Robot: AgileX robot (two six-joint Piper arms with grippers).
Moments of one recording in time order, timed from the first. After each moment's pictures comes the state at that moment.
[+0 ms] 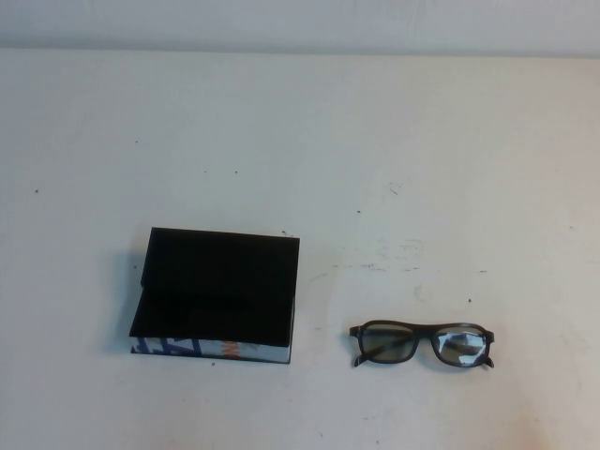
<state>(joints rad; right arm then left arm) -0.01 -0.01 0.03 0.42 0.36 -0.21 -0.12 -0.01 0.03 -0.11 0.39 0.21</state>
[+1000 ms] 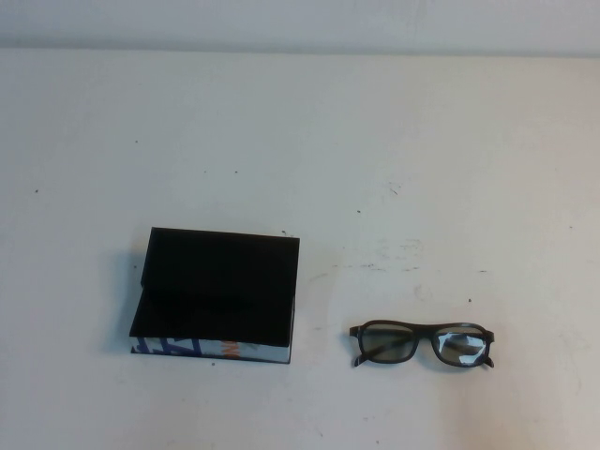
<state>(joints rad) -0.01 0.00 0.00 1.13 0.26 -0.21 -0.12 -0.01 0.03 -0.11 0.39 0.21</state>
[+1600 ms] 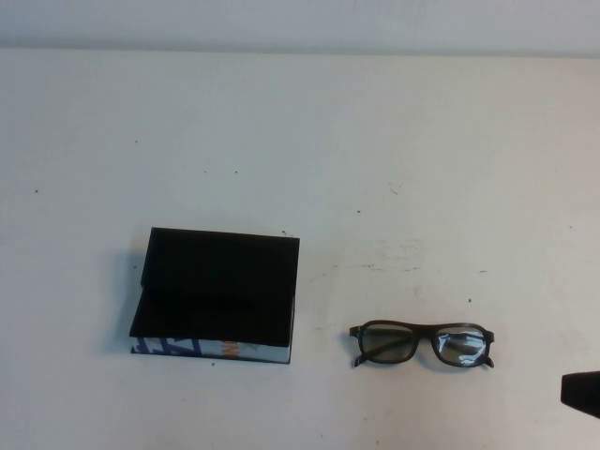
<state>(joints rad) -0.01 0.76 -0.52 0.74 0.93 -0.34 -0.12 -0.01 0.03 -0.11 0.39 0.21</state>
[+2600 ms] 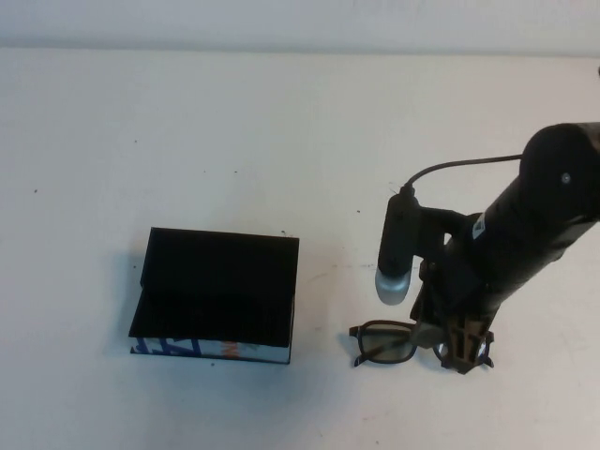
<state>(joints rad) 0.51 1.60 -1.14 0.31 0.96 -0.99 -0.12 -0.01 0.03 -0.11 0.39 0.21</state>
